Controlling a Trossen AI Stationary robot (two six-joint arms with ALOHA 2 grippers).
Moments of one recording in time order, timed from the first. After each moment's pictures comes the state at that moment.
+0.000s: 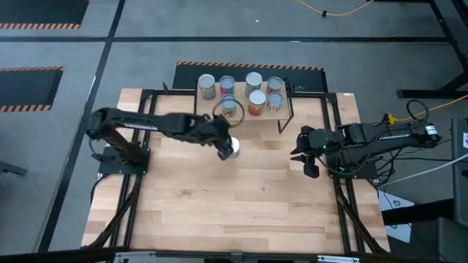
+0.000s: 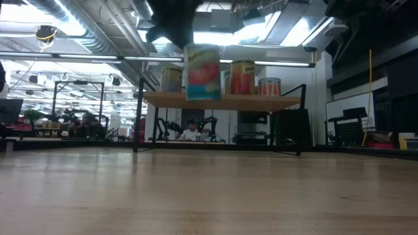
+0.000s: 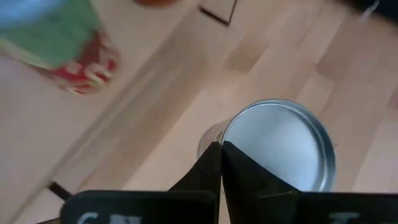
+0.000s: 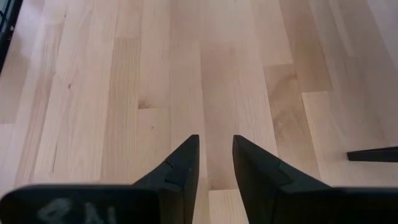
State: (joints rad) left arm 0.00 1.55 1.40 -0.76 -0.32 -0.57; right arm 0.11 0.85 0.75 -0.75 0.05 0.17
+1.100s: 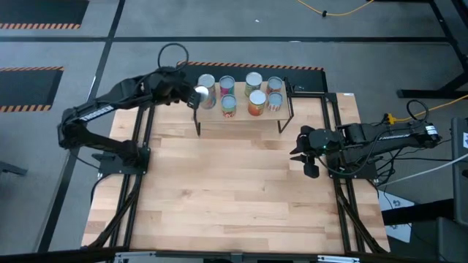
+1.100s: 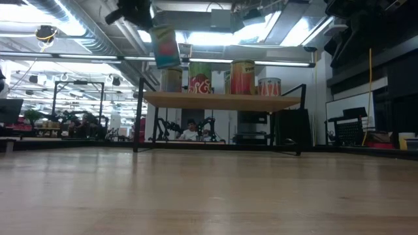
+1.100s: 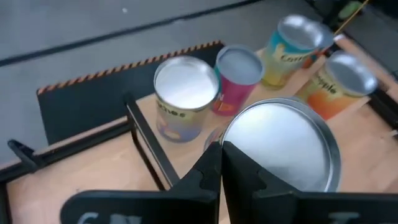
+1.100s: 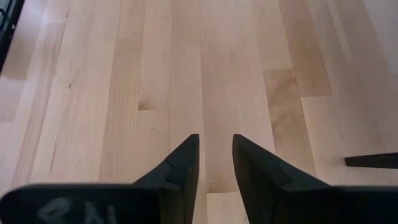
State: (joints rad) left arm 0.41 1.20 1.40 -0.89 -0.37 -0.57; right arm 0.11 0.85 0.75 -0.74 0.05 0.15
